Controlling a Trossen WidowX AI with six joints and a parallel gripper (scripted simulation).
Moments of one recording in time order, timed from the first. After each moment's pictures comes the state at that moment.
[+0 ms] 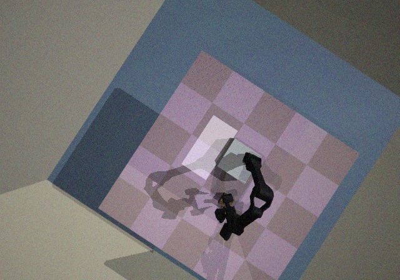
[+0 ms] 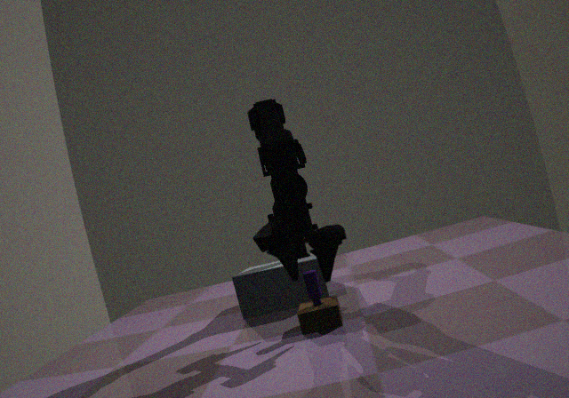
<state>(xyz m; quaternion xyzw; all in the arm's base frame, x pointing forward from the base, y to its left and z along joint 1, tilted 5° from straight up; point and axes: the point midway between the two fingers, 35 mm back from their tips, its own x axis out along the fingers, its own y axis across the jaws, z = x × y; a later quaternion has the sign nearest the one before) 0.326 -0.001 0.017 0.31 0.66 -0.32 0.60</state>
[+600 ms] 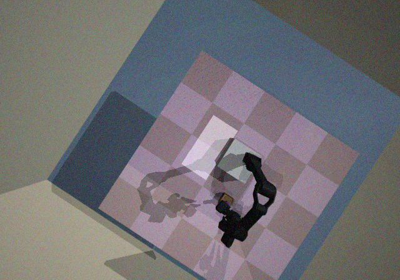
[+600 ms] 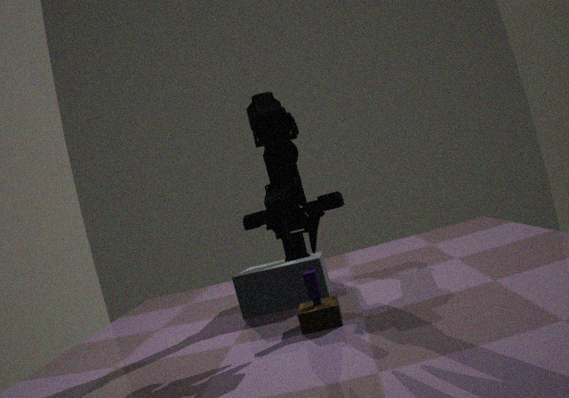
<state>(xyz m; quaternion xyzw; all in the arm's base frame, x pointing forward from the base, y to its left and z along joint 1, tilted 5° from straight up) 0.335 -0.002 0.067 0.11 0.71 -0.09 0.68</state>
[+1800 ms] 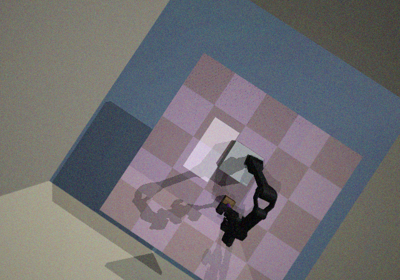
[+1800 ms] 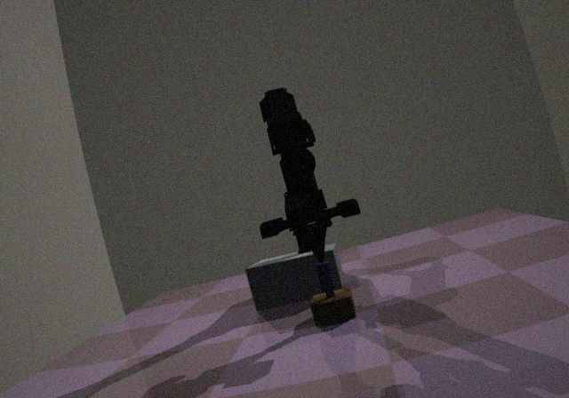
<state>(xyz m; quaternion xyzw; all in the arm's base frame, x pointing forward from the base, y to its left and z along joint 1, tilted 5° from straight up) 0.334 -0.001 0.036 0.06 0.72 -0.05 0.69</state>
